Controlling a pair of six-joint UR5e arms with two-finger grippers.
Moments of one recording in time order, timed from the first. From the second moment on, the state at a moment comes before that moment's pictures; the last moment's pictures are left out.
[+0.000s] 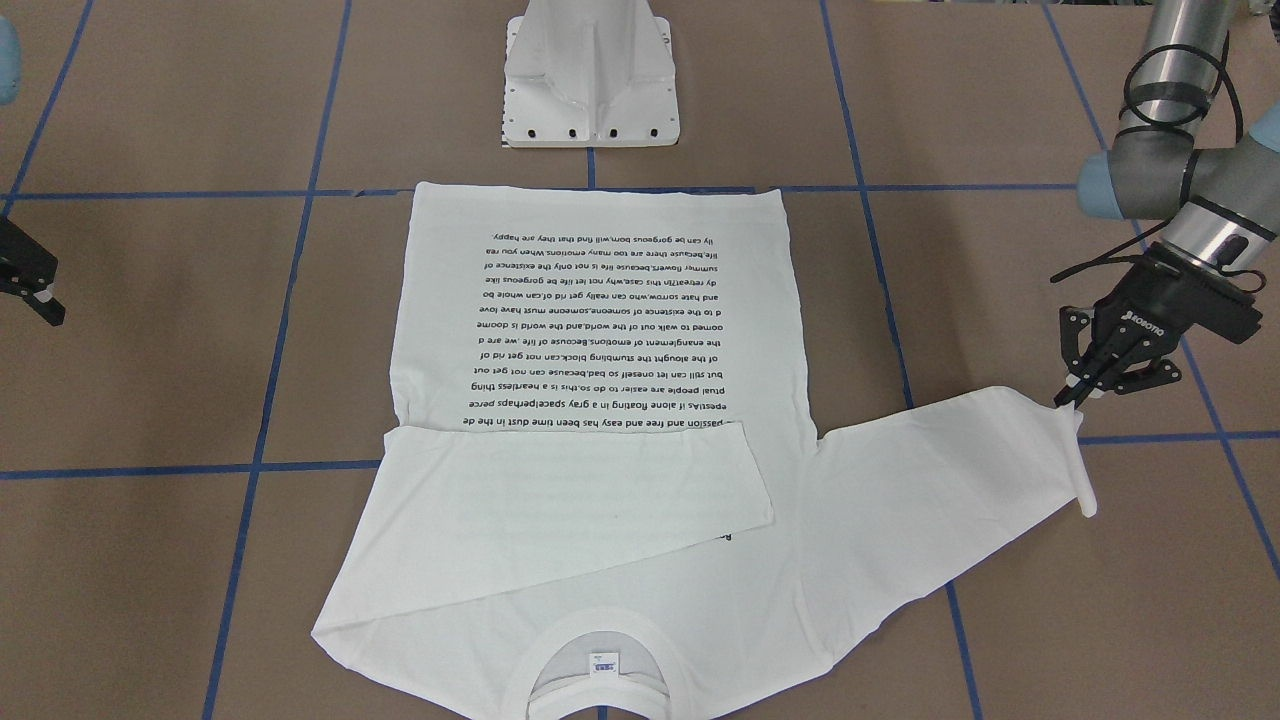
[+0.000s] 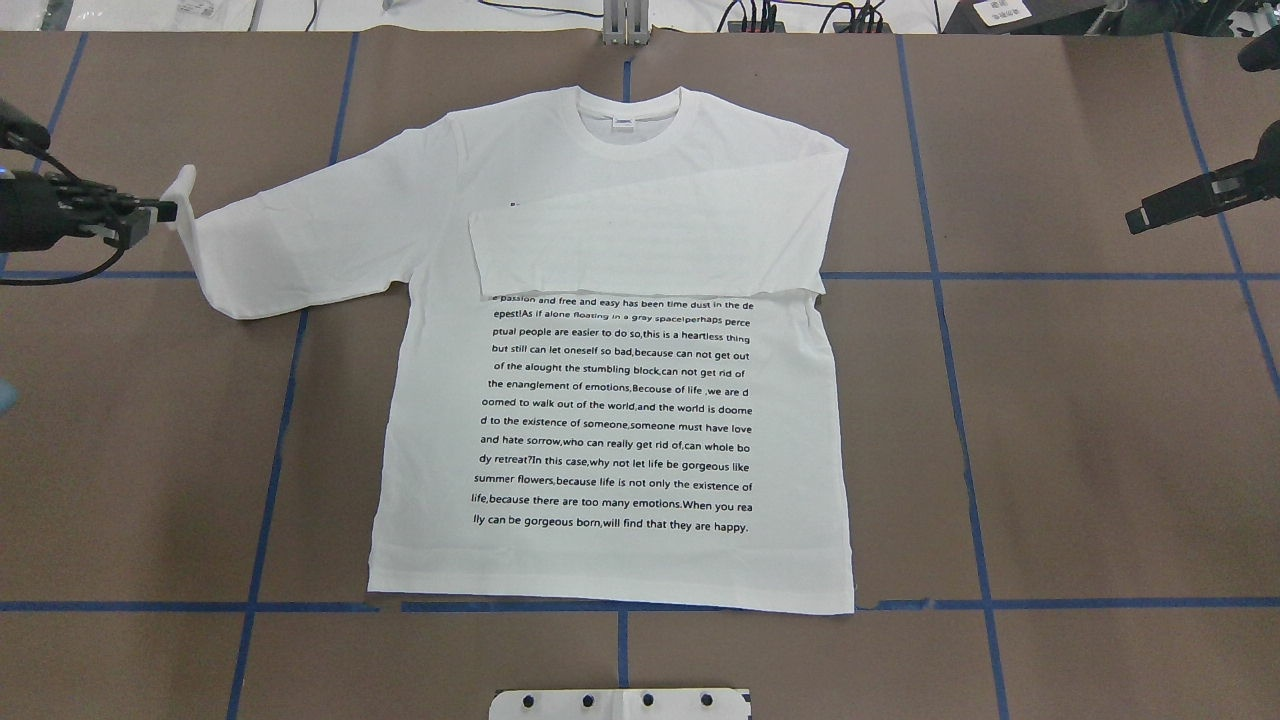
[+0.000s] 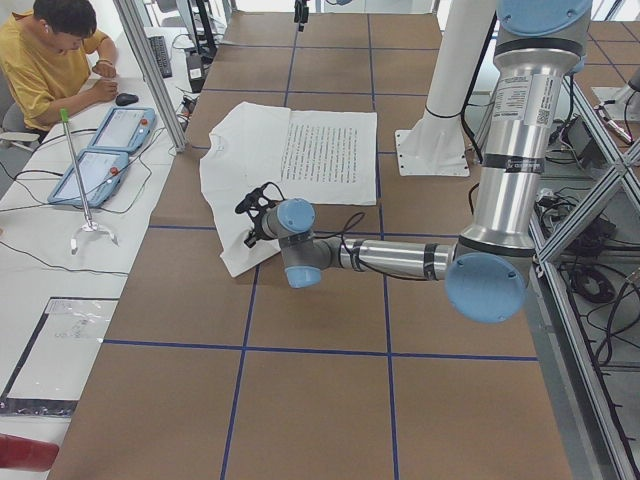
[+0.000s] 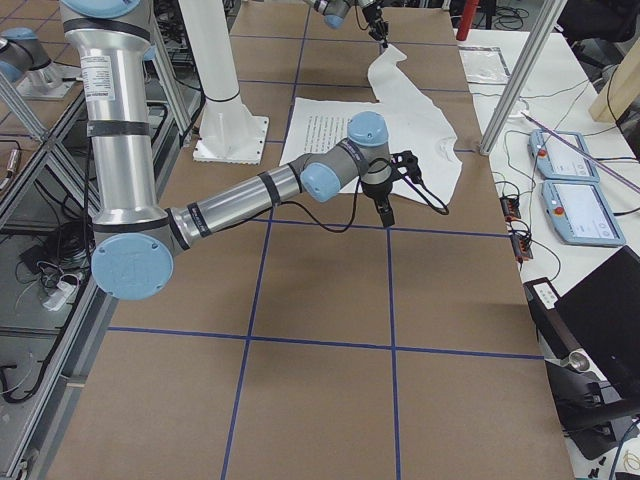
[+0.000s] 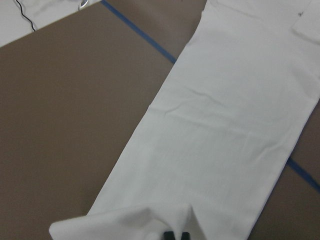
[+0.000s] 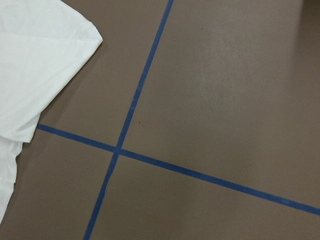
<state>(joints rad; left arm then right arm) -1.05 -1.74 -1.42 -2.88 -2.05 -0.65 1.21 -1.51 1.93 -1.32 2.23 0.42</state>
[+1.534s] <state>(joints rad) -0.56 -2.32 -1.37 -2.58 -1.66 -1.20 1.21 -1.51 1.92 -1.32 2.23 0.43</state>
